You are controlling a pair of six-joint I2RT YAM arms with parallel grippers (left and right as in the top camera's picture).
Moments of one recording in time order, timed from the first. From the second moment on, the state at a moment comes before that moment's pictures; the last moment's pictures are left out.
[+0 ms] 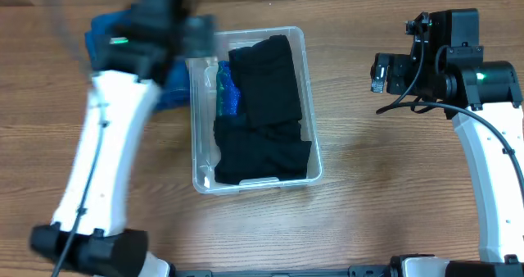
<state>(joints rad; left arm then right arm) -0.21 1.72 1.93 -1.07 -0.19 -0.24 0.05 1.50 1.58 -1.06 -0.05 0.12</state>
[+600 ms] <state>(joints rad) 0.47 2.29 1.89 -0.82 0.42 -0.16 0.05 1.50 1.58 -1.09 -0.05 0.12</state>
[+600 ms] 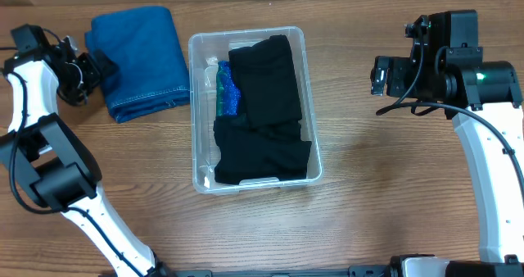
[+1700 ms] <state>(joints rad) -0.29 1.53 1.87 -0.92 0.42 -0.30 0.05 1.50 1.58 -1.11 -0.05 0.12</state>
